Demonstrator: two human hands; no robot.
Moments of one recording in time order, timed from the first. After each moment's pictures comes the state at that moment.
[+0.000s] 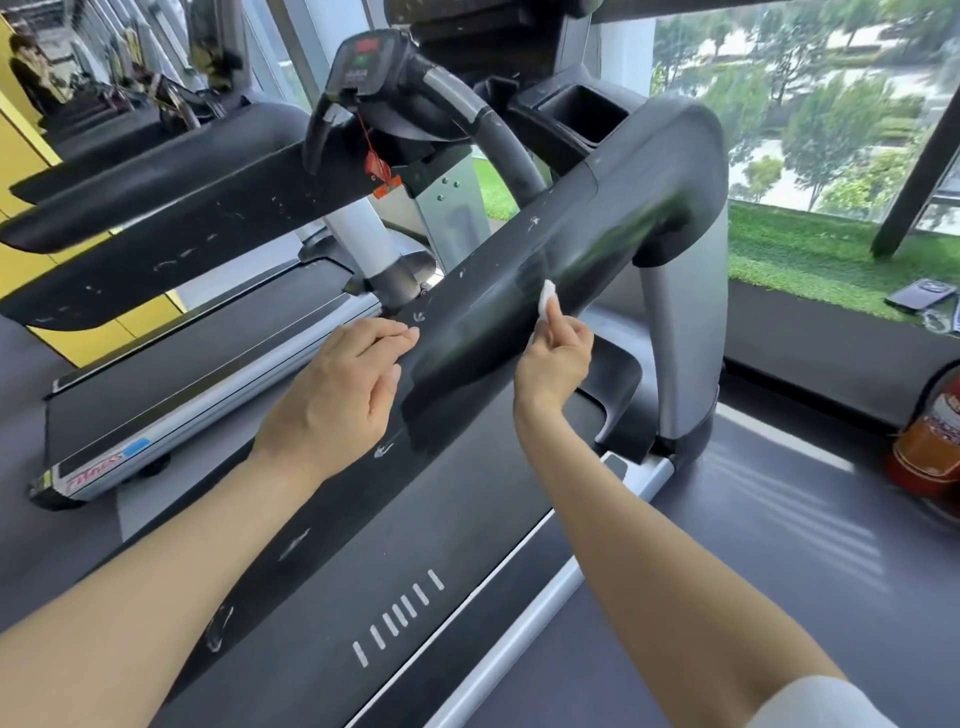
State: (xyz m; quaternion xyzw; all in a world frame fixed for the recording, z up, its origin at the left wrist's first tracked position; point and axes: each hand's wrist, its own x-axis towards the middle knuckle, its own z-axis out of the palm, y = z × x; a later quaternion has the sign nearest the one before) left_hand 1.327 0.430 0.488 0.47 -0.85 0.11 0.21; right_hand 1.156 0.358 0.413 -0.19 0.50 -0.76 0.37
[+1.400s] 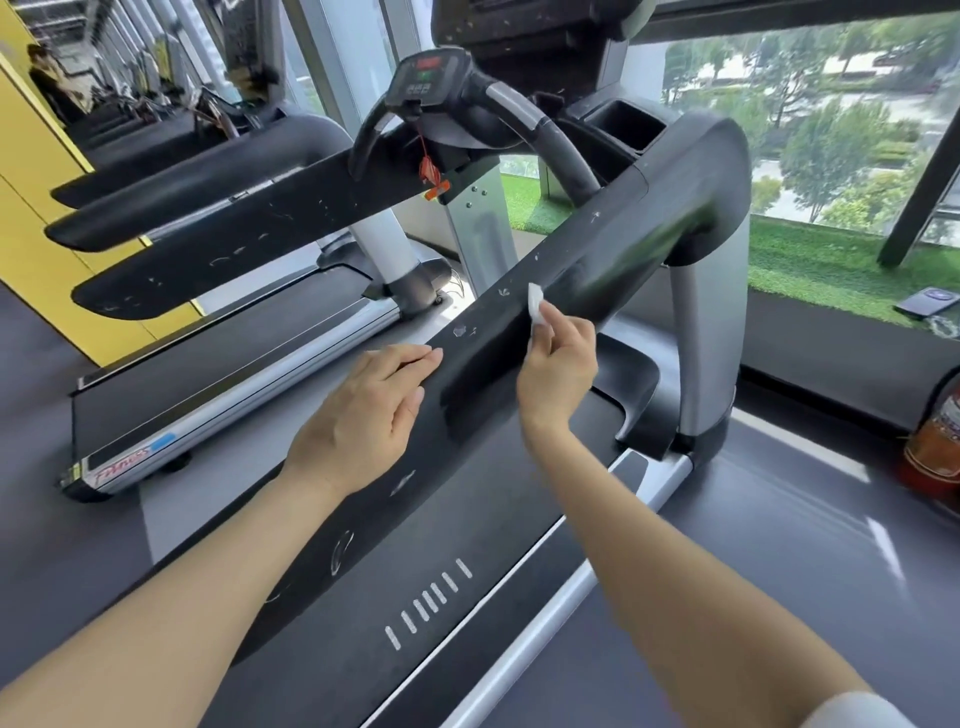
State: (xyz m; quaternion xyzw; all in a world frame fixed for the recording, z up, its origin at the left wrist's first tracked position) left_hand 1.397 0.483 0.480 0.48 -0.85 0.05 0.23; right_hand 1.226 0.427 0.436 -0.34 0.57 -0.71 0.23
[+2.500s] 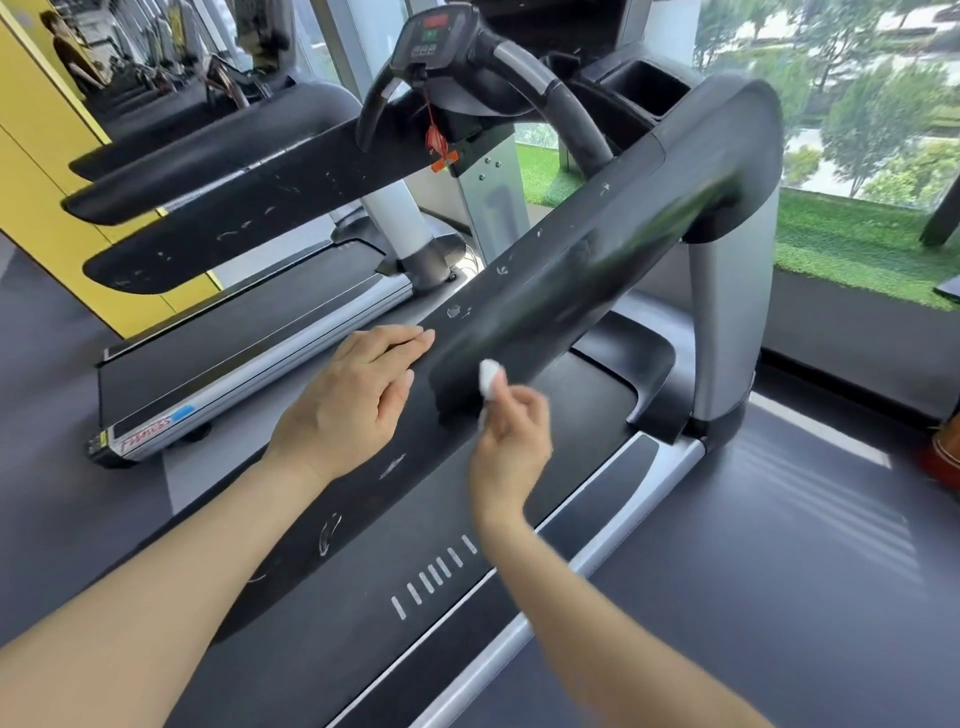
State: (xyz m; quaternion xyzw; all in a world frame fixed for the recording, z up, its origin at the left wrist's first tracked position) left_hand 1.395 0.484 0.480 0.48 -0.85 0.09 0.21; right_hand 1.268 0.492 0.387 -0.38 0.55 -0.68 0.29
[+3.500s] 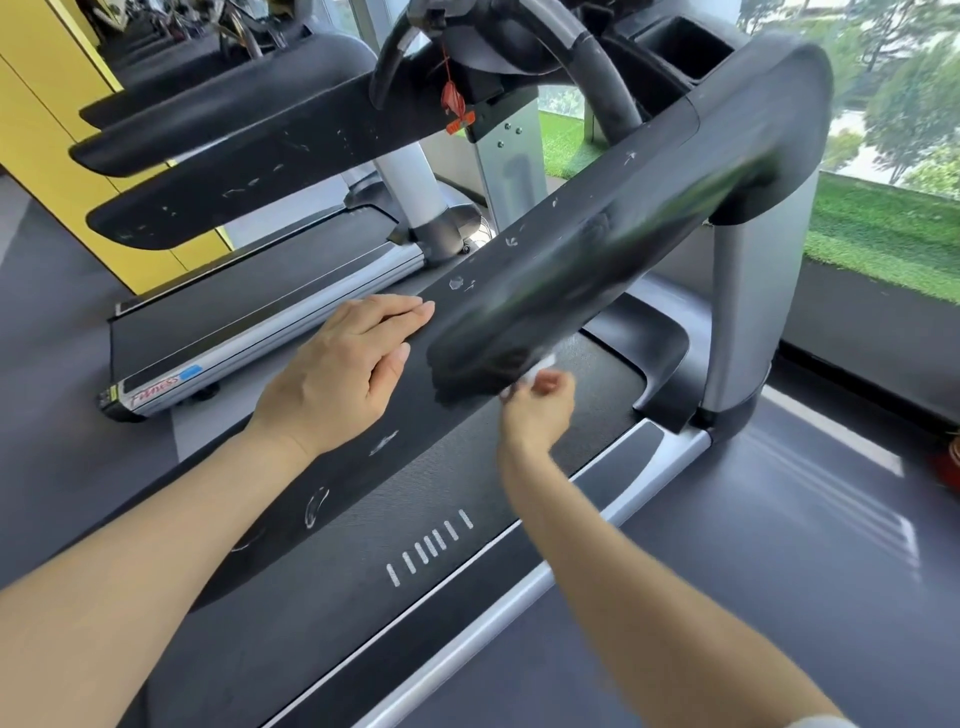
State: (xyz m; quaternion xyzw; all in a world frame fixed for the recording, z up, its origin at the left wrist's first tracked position) left_hand 1.391 0.488 0.485 0.49 -0.84 0.11 0.19; right_hand 1.246 0.444 0.369 -0.19 0.64 -0.60 0.44
